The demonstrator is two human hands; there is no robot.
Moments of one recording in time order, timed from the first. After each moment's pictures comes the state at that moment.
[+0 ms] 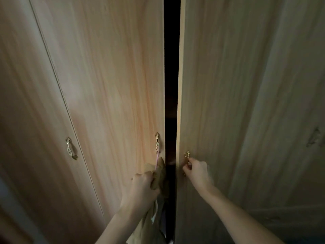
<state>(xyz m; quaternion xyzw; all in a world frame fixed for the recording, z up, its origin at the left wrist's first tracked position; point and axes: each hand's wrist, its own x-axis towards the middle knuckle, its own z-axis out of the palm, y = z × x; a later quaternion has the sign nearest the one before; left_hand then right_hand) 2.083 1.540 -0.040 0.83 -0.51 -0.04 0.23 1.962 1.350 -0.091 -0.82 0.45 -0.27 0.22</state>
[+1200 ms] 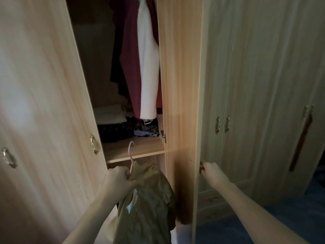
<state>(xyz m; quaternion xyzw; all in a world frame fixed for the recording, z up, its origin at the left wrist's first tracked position) 1.827 1.510 -0.019 0.82 -0.50 -0.03 0.27 1.560 1.314 -0.069 -0.84 0.50 -0.14 0.15</state>
